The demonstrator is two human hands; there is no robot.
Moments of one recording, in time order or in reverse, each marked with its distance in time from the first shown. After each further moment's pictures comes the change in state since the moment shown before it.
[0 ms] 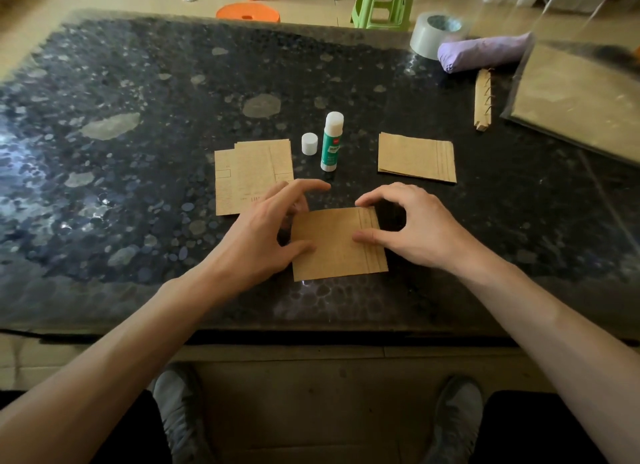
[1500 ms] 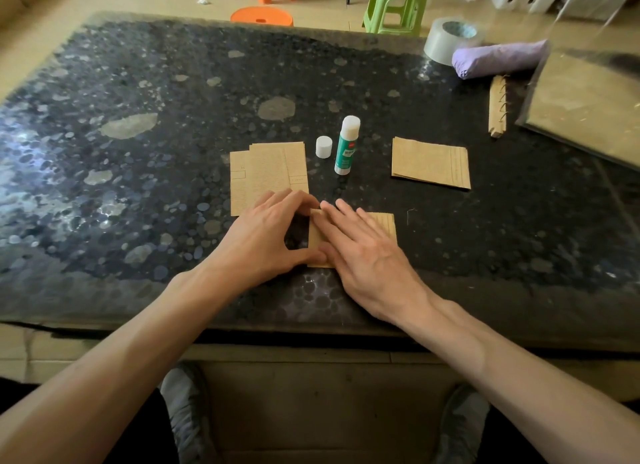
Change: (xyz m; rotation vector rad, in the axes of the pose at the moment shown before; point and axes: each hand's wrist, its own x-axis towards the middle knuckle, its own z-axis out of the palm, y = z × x) left_hand -0.002 -0.013 -0.003 0.247 -0.004 -0.068; right_hand -0.007 -0.025 0.082 -0.277 0.116 -0.355
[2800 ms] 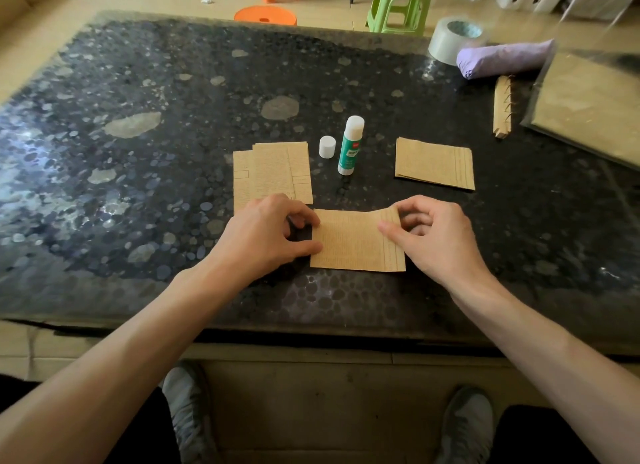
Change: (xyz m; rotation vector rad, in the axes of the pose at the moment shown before) left_hand 0.003 0.003 -0.010 -0.096 -0.031 -0.172; right_hand -0.007 0.035 -0.049 0.487 0.202 0.627
